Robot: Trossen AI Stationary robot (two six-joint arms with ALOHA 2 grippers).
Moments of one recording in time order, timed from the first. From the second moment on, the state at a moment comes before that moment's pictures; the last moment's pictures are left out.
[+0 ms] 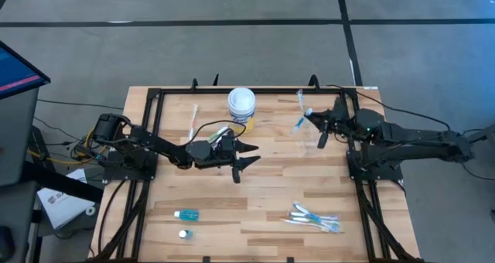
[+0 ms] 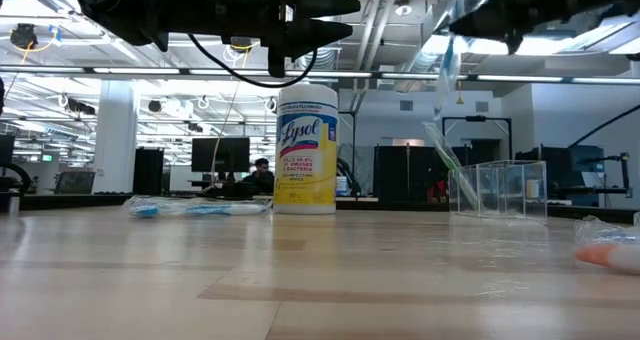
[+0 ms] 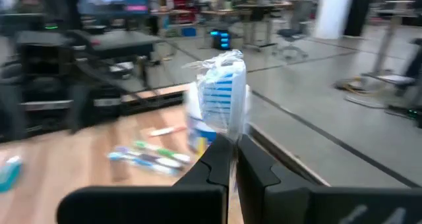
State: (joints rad) left arm -0.14 1.64 0.70 1.01 -0.31 -0.20; right arm -0.13 0.59 0.50 -0.01 0.33 0.05
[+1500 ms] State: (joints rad) left arm -0.14 1.64 0.70 1.01 -0.31 -0.20; right arm -0.56 0.45 0.31 -0.10 0.33 0.05
